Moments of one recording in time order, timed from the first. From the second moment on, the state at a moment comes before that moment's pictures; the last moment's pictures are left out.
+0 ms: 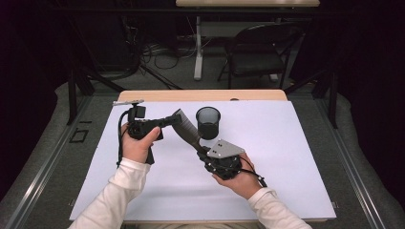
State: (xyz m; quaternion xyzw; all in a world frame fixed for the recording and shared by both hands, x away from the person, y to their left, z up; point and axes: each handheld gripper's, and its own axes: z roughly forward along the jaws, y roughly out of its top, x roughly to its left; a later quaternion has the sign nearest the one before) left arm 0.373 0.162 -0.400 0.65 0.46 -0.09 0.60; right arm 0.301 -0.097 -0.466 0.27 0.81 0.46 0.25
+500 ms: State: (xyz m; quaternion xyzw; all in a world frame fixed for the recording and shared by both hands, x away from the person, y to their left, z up) left arm 0.373 0.161 -0.399 0.65 0.46 -0.08 0.60; right arm 0.301 -0.098 -0.466 0.27 0.81 0.47 0.24
